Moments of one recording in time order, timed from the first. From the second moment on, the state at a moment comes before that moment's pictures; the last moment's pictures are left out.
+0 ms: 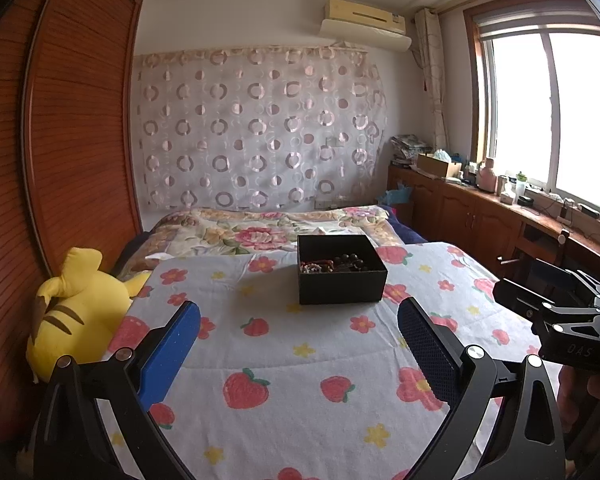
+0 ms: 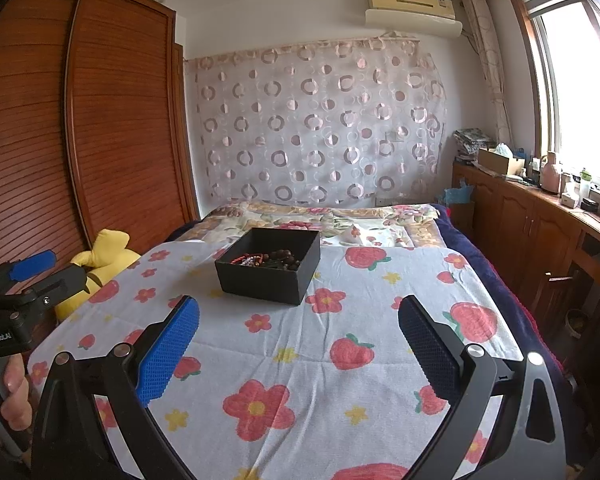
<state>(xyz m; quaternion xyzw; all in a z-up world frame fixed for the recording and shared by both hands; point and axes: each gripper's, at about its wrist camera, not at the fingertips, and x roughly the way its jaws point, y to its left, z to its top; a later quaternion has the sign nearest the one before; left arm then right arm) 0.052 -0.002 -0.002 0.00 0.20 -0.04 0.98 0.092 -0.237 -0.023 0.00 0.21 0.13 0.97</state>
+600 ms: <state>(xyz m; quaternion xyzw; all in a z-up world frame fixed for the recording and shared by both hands) 0.052 -0.003 -0.003 0.01 0.20 -0.04 0.98 0.092 -0.238 -0.024 0.00 0.21 0.13 0.97</state>
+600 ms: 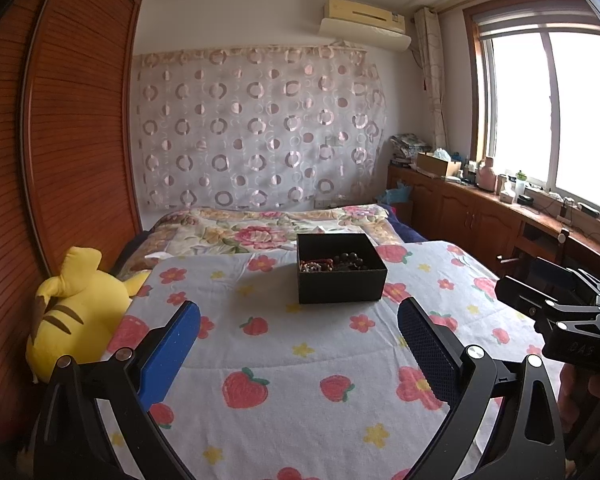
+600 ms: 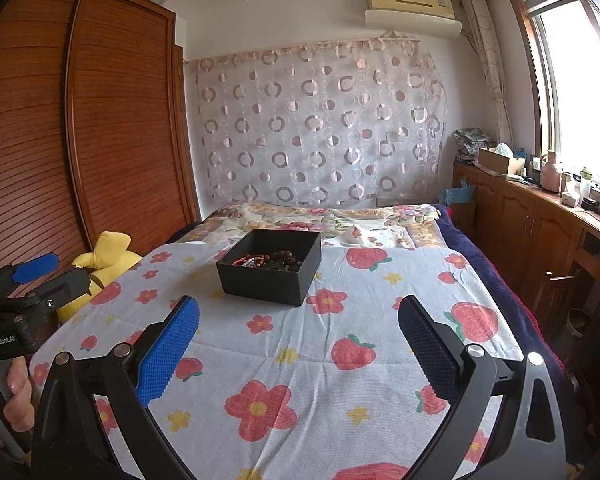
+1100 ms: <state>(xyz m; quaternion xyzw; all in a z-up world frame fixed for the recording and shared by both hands) 0.051 -0.004 -0.003 0.01 0.20 -0.04 0.98 0.092 -0.237 -0.025 0.00 0.21 0.13 0.97</state>
